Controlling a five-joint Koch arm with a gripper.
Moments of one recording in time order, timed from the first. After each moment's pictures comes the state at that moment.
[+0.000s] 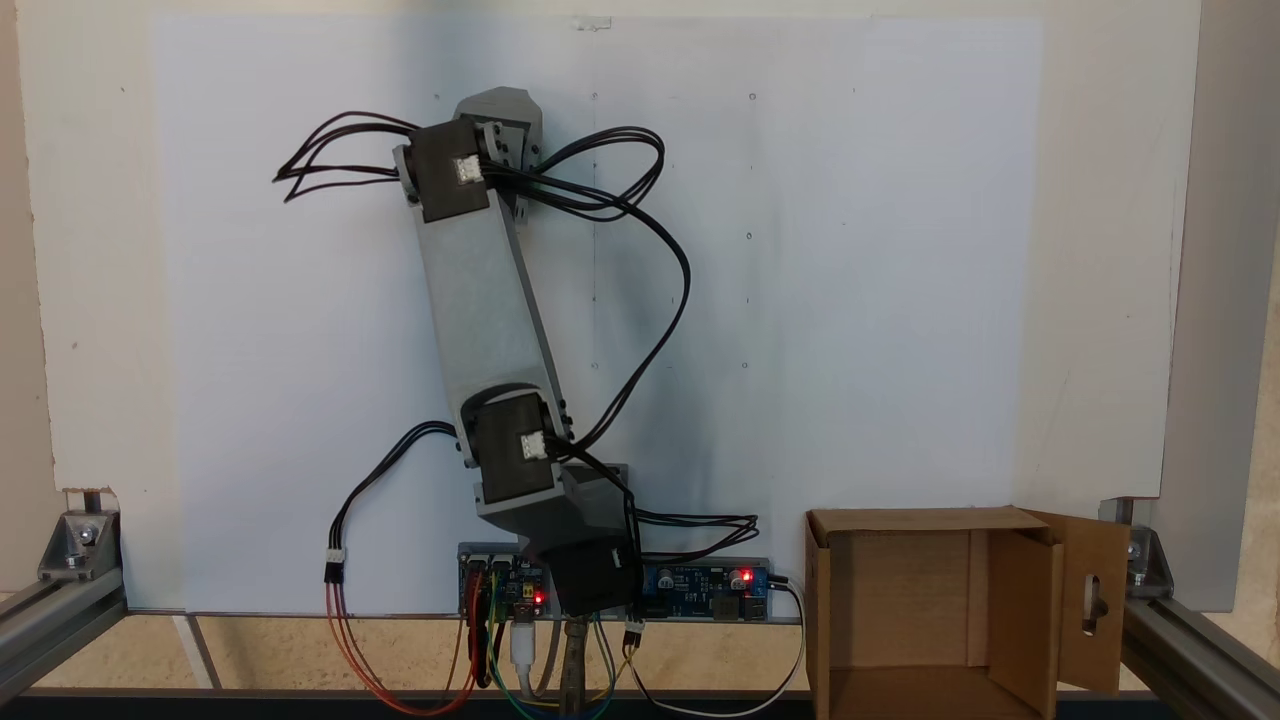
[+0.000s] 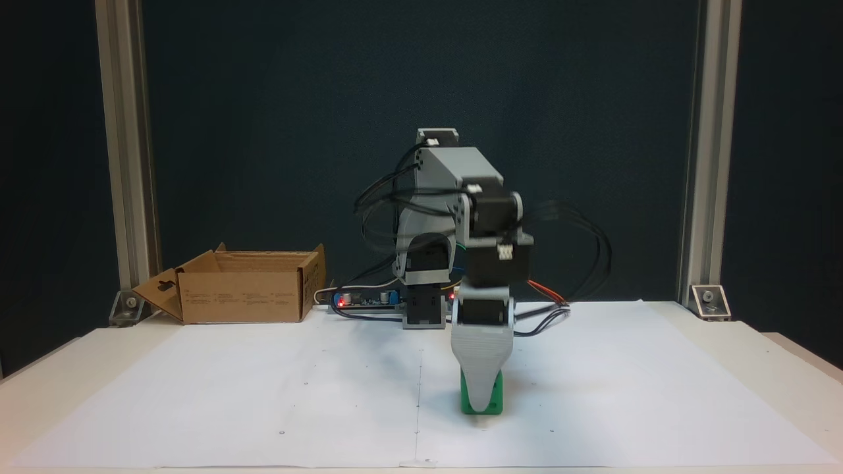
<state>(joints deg) -15.1 59.8 75.5 46.1 20.9</state>
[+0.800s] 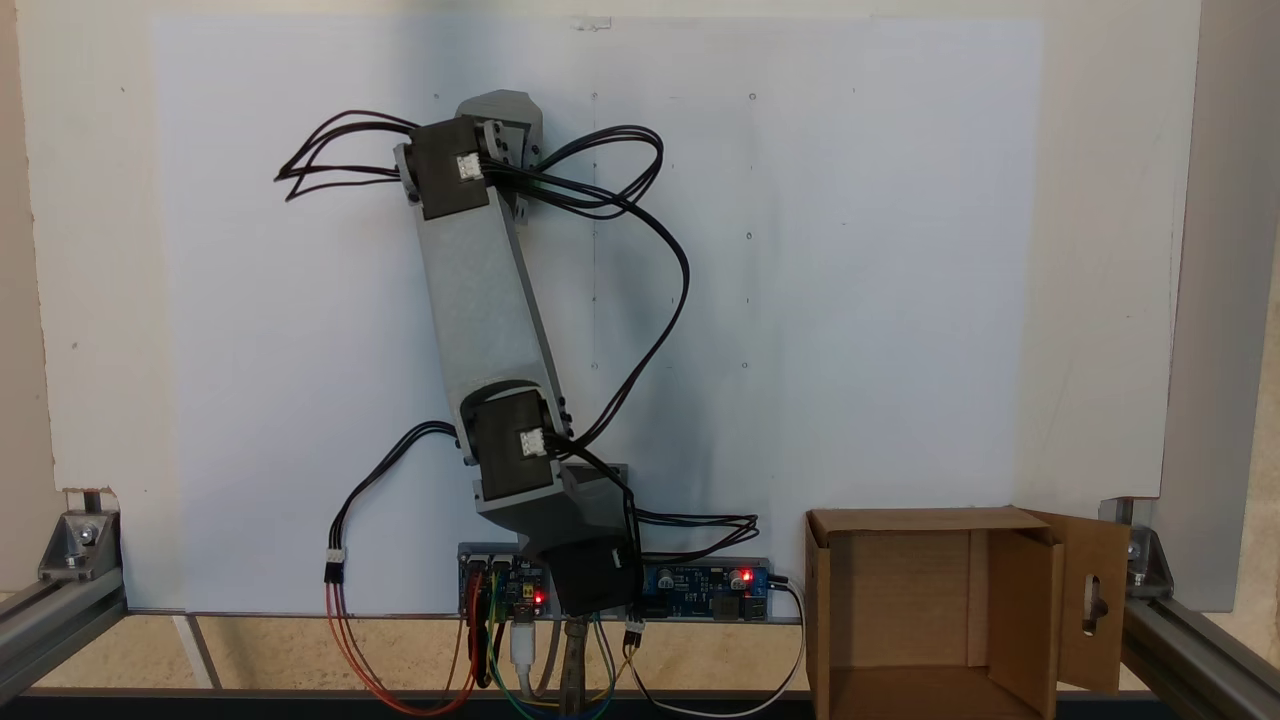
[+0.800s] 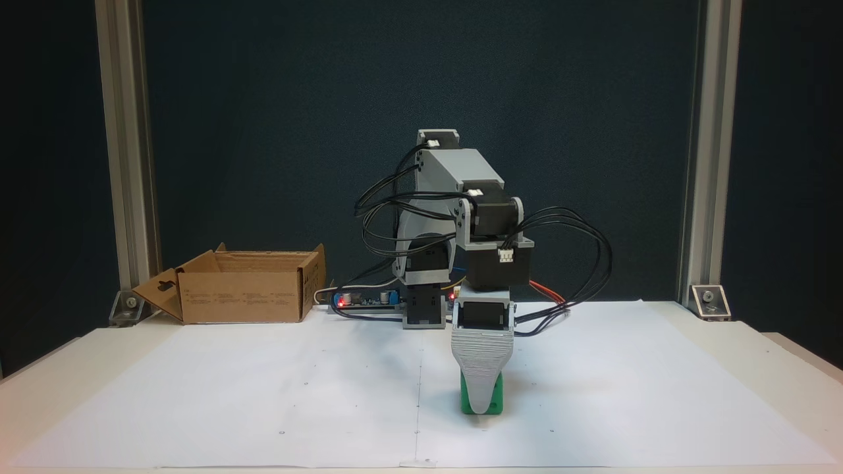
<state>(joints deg) -15.2 58.8 75.4 46.0 20.9</state>
